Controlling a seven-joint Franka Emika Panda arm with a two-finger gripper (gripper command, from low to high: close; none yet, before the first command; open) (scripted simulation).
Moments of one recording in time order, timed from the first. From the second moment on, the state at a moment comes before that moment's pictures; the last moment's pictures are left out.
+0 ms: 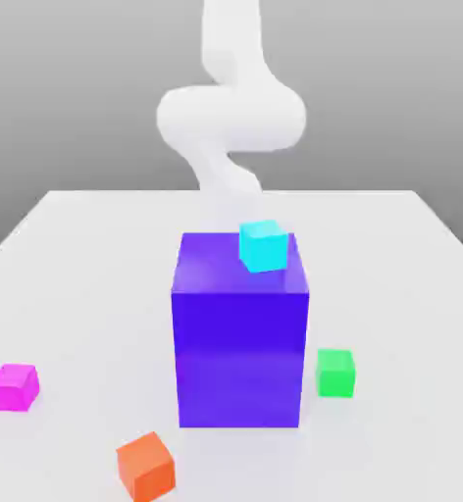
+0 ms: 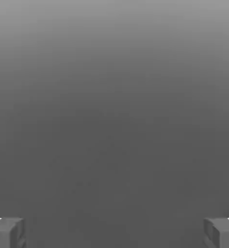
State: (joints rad) arm -0.08 -0.71 0.01 -2.32 -0.03 2.34 0.89
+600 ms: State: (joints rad) arm -0.50 -0.09 -0.07 -2.48 -0.15 2.62 1.51
